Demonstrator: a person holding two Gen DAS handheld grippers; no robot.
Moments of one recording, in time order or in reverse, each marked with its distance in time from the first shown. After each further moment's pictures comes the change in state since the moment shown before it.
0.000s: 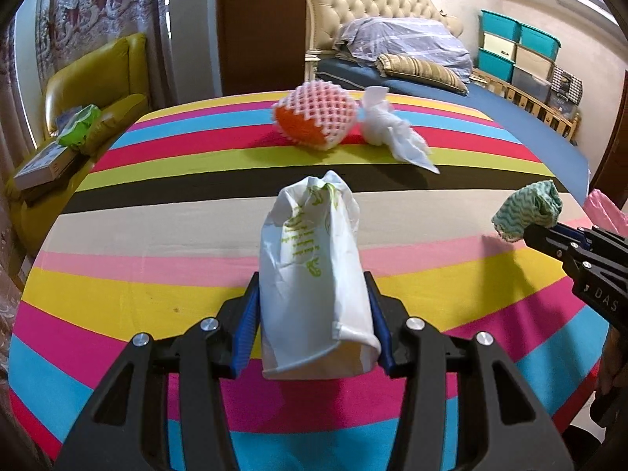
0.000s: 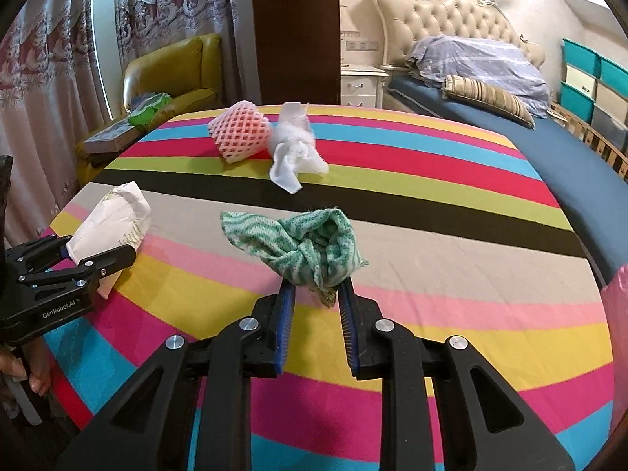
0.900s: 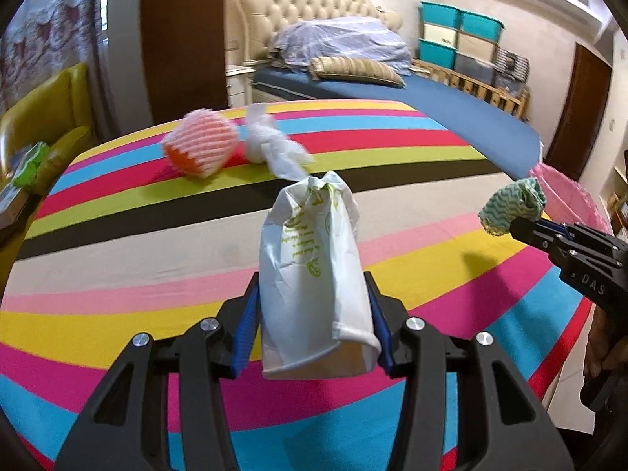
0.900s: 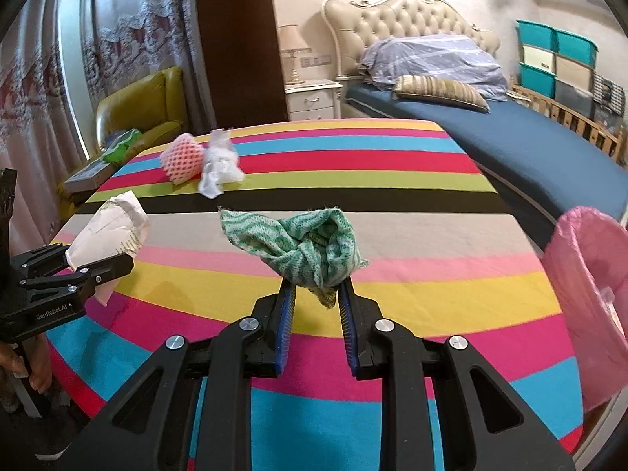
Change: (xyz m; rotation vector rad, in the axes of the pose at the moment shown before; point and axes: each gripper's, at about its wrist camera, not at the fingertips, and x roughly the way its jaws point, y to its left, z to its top) left arm -0.007 -0.085 0.010 0.149 -0.020 -0.168; right arm -0.054 -0.085 -0.036 0.143 -0.065 -0.074
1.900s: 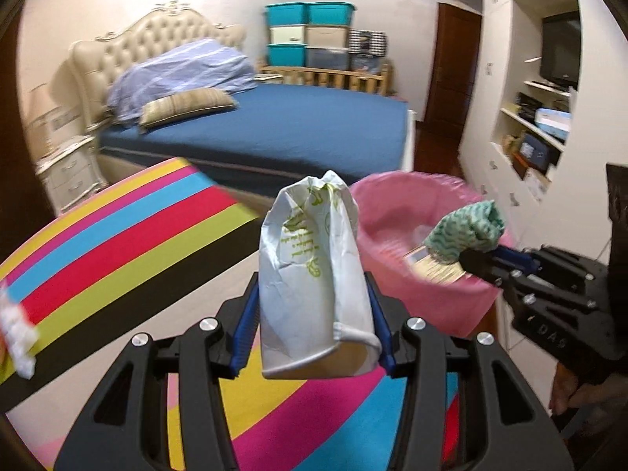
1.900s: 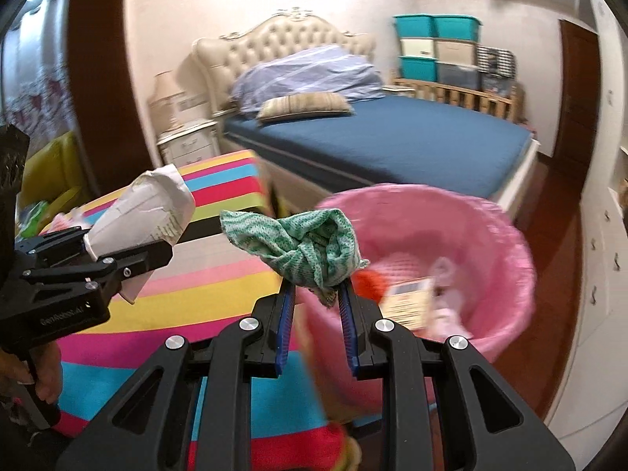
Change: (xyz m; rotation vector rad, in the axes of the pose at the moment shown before) left arm 0.066 -0.274 0.098 0.329 -0.064 -0.411; right arm -0.088 -0.203 -0.023 0.249 -0.106 -0.338
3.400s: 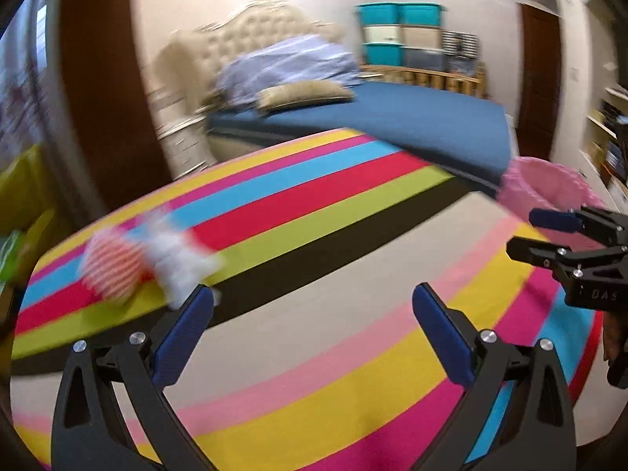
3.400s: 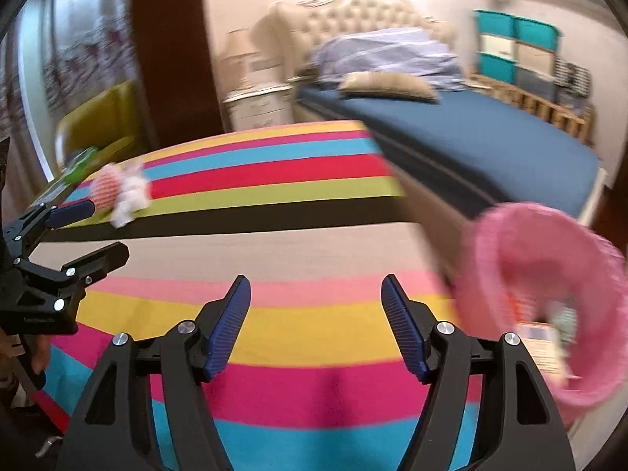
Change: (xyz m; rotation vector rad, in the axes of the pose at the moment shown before) left arm -0.090 0.171 -0.090 -0.133 0.012 0.416; right arm 0.062 0.171 0.002 -0.219 0.132 0.284
